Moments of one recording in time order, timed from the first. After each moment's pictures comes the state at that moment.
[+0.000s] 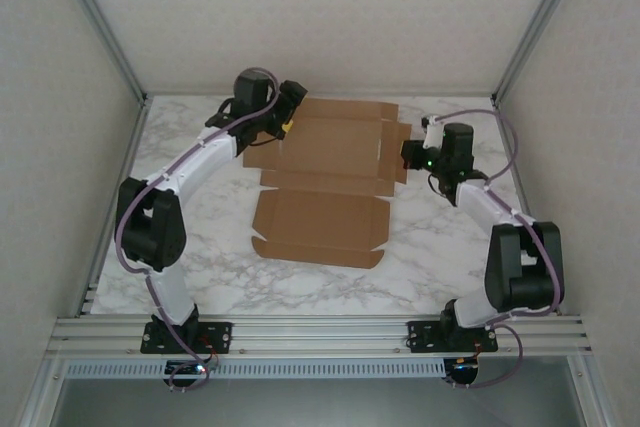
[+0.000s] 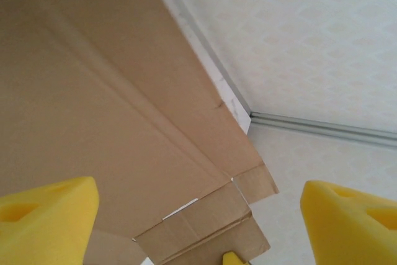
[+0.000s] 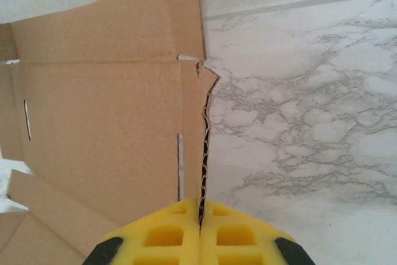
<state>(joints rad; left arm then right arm) -0.36 1.84 1.56 -0.25 0.21 -1.32 0.11 1.47 0.86 0.12 -0.38 0.20</state>
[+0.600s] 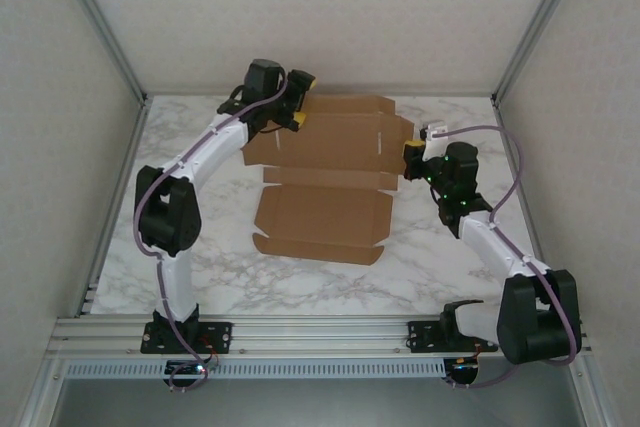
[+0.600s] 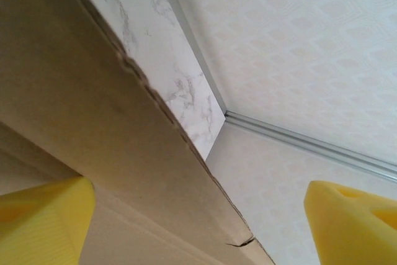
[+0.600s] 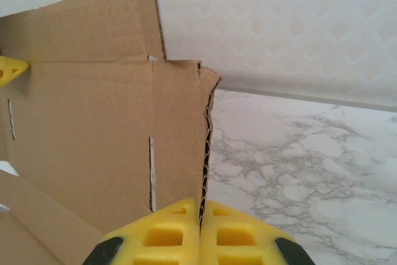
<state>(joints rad) -0.37 2.00 1.79 -0.32 0.26 -1.48 0.18 1.22 0.69 0.28 -0.25 0.03</state>
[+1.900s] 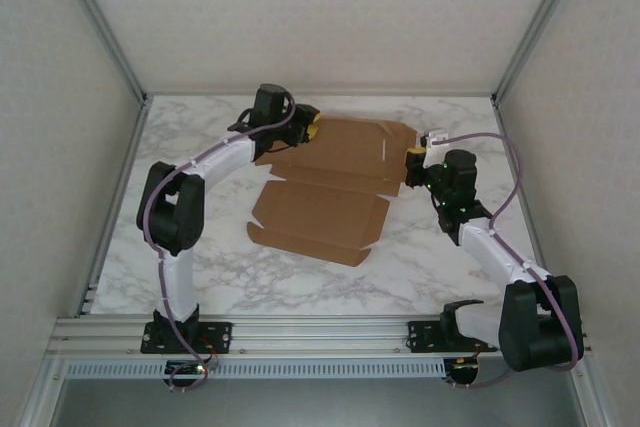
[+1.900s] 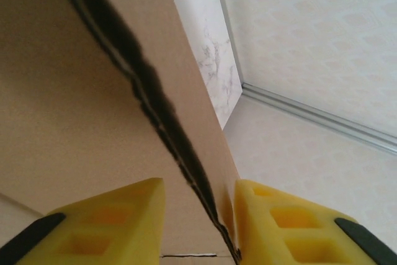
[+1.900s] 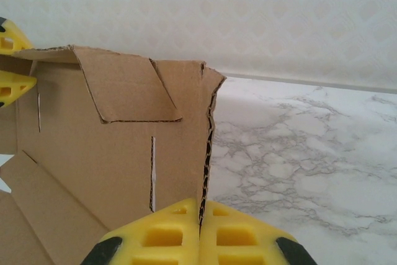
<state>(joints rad) -0.39 2.00 1.54 -0.07 0.36 -1.53 0.19 1.19 0.63 0.28 -0.18 0.03</state>
